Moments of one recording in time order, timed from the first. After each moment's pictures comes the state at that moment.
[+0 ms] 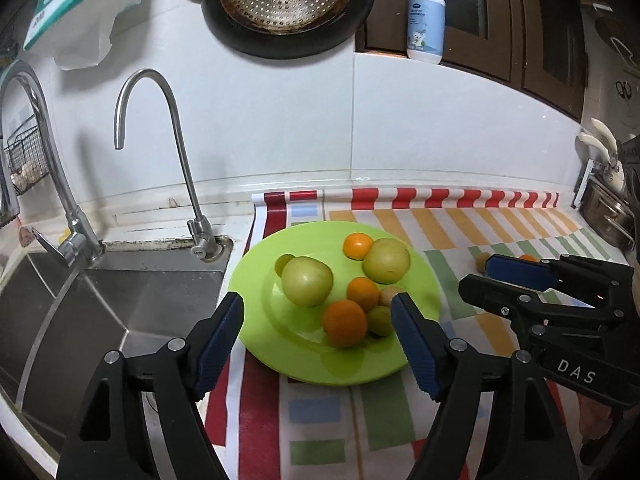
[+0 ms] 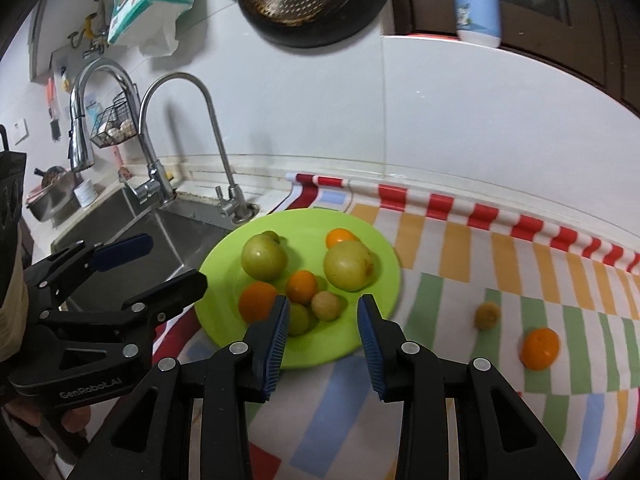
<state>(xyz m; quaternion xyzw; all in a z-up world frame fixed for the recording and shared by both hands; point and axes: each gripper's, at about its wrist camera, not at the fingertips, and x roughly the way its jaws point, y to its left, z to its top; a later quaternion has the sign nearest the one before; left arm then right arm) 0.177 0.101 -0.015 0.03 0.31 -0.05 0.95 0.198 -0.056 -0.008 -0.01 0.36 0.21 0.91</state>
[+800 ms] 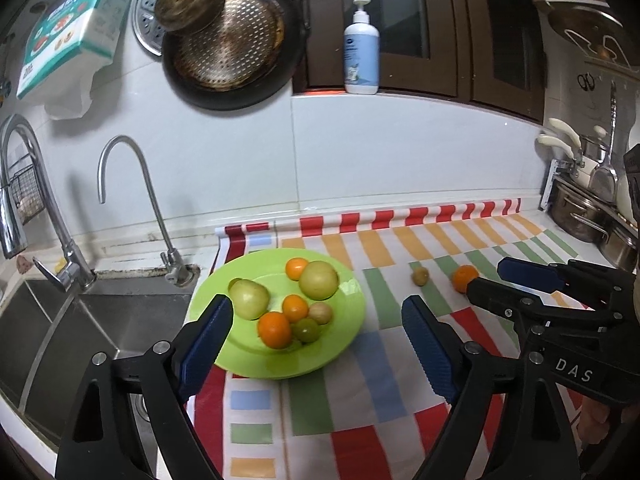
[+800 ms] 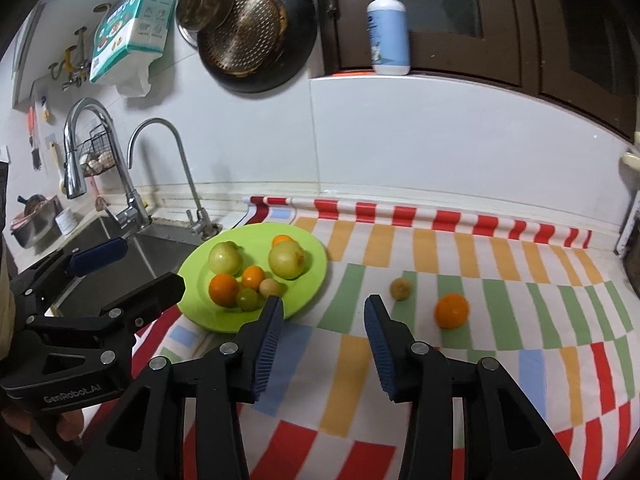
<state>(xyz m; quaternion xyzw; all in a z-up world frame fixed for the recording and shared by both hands) 0.130 0.041 0.015 0.05 0.26 -0.09 0.96 0.137 -0.124 0.024 0.01 0.32 0.14 0.94</state>
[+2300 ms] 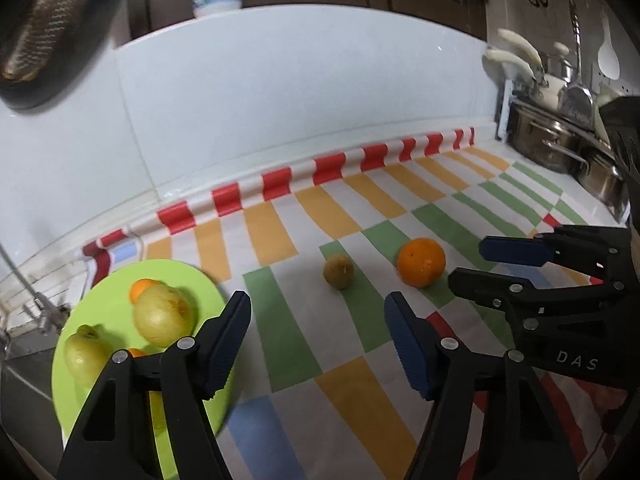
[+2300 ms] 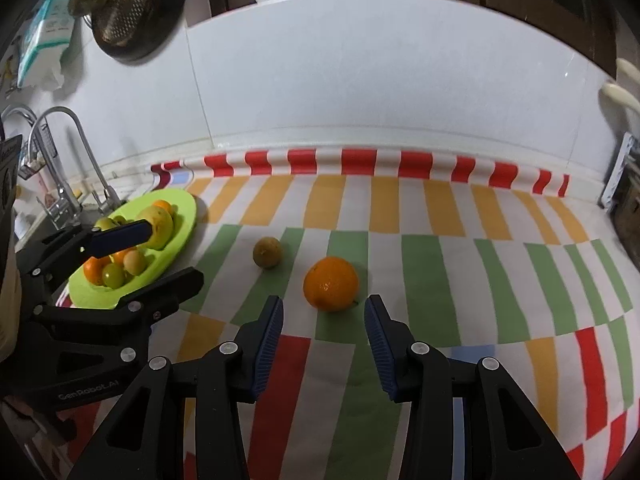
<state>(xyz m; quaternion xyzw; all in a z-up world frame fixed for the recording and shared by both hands) 0.239 -0.076 -0.062 0.13 0.33 -0.21 0.91 0.212 -0.220 -0.051 0.02 0.40 0.08 0.91</state>
